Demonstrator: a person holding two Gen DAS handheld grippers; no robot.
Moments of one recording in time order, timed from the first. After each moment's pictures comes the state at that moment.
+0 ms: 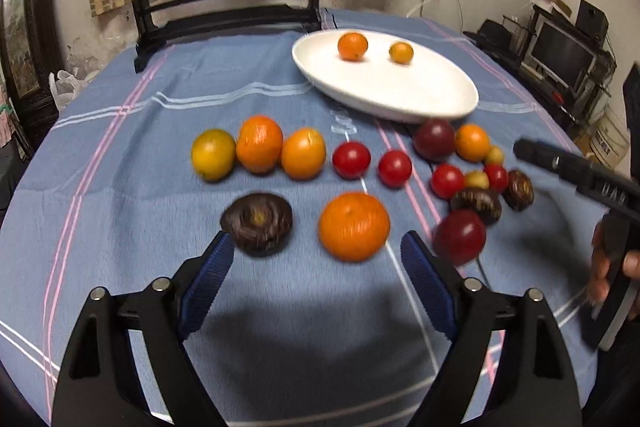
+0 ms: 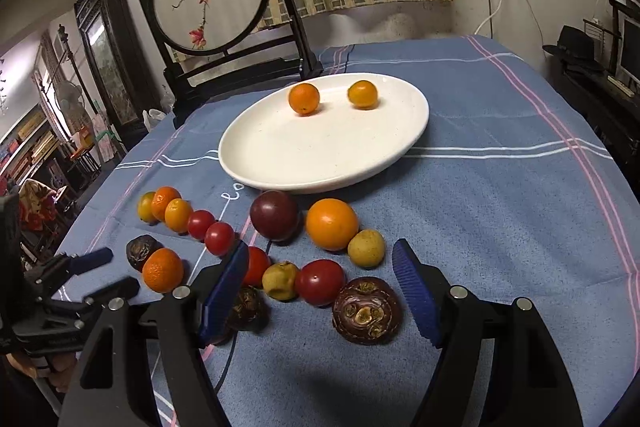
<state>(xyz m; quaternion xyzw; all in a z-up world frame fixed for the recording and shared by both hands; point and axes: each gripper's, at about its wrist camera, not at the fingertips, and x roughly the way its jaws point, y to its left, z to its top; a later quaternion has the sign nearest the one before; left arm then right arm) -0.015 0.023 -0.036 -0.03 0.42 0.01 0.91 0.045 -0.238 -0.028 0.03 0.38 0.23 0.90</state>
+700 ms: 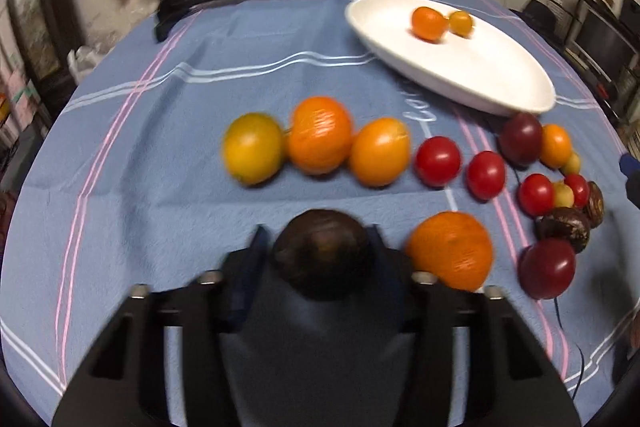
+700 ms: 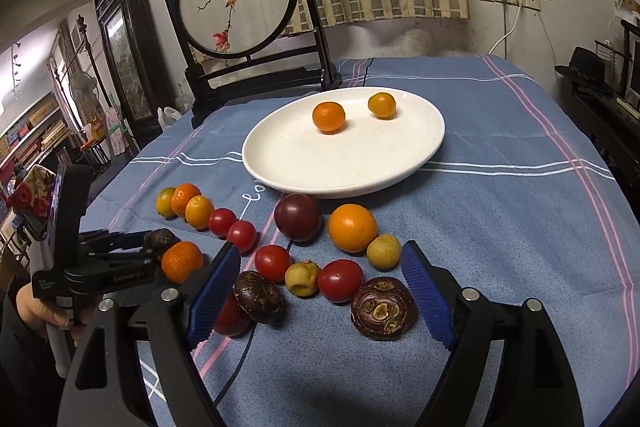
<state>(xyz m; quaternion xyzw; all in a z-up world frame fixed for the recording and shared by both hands) 0.038 0.049 -0.062 -0.01 0.47 0.07 0.88 0.031 -0.235 -0.021 0.01 0.36 0.26 0.90</state>
